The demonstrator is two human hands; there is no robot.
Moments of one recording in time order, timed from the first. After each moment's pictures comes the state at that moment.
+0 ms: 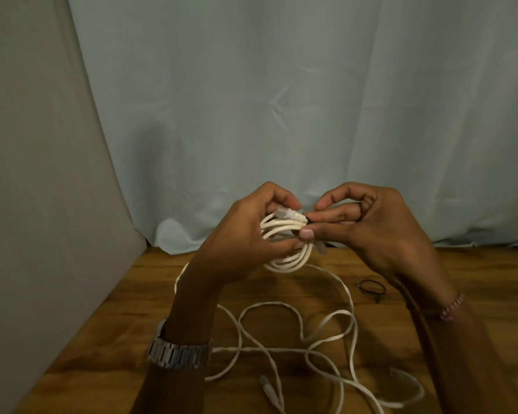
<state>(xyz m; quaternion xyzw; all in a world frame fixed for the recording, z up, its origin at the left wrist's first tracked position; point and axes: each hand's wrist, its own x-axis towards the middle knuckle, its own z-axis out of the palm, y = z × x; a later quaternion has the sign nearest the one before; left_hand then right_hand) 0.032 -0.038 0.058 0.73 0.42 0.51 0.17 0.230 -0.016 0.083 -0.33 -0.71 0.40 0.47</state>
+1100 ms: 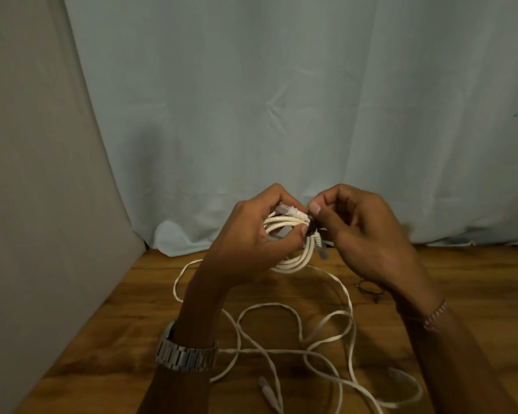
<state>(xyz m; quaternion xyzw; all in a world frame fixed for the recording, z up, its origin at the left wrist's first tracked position) 0.043 -0.038 0.058 0.74 0.42 0.52 0.11 0.224 -0.002 0.067 -0.36 -0.76 0.23 0.49</state>
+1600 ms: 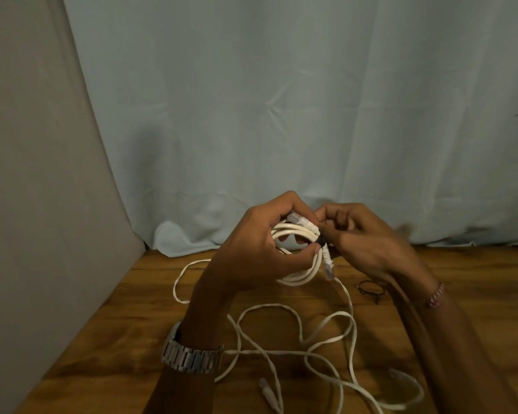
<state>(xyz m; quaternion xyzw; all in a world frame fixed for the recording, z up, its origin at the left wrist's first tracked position) 0.050 -0.039 0.058 0.77 0.38 0.49 0.13 0.228 0.014 0.066 -0.35 -0.77 0.38 0.37</state>
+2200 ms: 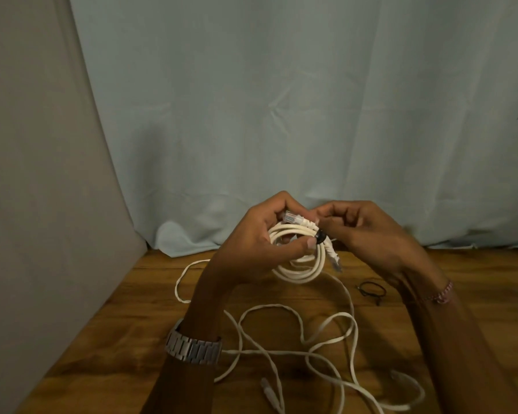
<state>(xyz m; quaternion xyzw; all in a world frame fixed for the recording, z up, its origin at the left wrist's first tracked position) 0.043 -0.029 0.050 0.73 0.35 0.53 0.25 0.234 0.019 0.068 -0.32 -0.75 0.43 0.38</state>
